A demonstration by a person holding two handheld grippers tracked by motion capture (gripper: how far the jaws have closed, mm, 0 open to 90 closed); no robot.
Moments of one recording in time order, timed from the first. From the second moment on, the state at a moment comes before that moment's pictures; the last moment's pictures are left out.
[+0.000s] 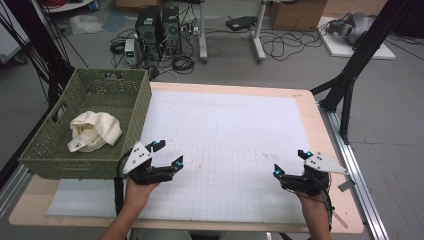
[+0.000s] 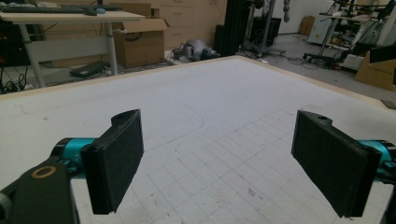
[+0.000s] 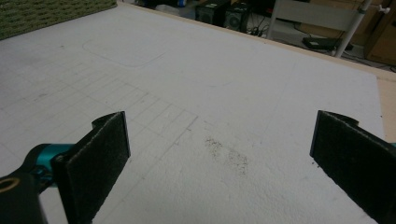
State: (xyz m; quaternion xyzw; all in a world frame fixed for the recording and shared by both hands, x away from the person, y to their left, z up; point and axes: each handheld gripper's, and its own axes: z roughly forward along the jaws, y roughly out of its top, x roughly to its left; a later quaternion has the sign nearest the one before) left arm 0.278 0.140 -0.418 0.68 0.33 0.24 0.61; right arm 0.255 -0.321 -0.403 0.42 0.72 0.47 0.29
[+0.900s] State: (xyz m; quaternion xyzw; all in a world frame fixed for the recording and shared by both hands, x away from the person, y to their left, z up) left arm 0.276 0.141 -0.416 0.69 0.33 0.24 0.60; right arm 0.259 -0.318 -0.405 0.41 0.73 0.46 0.29
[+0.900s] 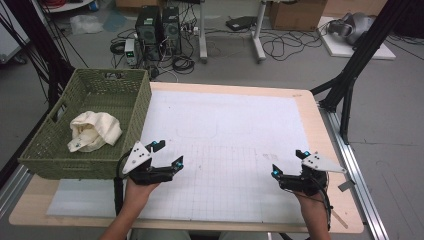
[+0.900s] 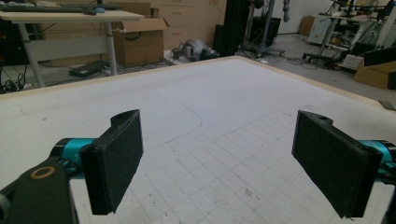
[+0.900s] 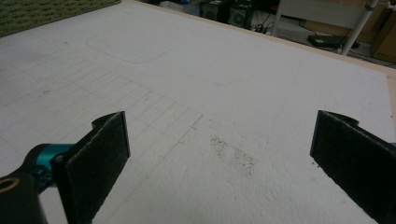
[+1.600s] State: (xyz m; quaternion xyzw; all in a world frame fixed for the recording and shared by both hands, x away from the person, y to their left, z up) left arm 0.269 0.149 -0.381 0.67 0.33 0.24 0.62; right arm 0.257 -0.313 -0.403 0.41 0.73 0.47 0.28
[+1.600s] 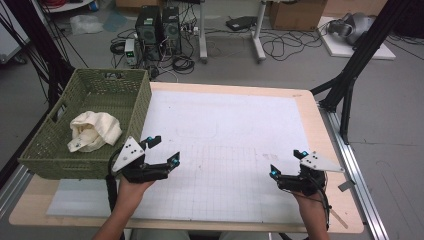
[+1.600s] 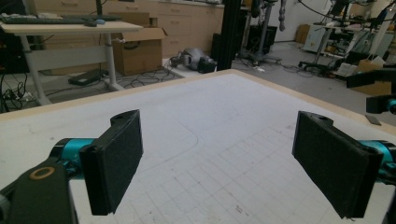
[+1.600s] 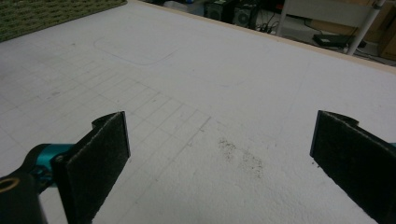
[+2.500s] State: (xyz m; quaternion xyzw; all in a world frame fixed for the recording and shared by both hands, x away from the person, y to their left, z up) left arm 0.314 0.277 -0.303 0.65 0.37 0.29 0.60; right arm 0.259 -0.309 -0.405 0.40 0.74 0.46 0.28
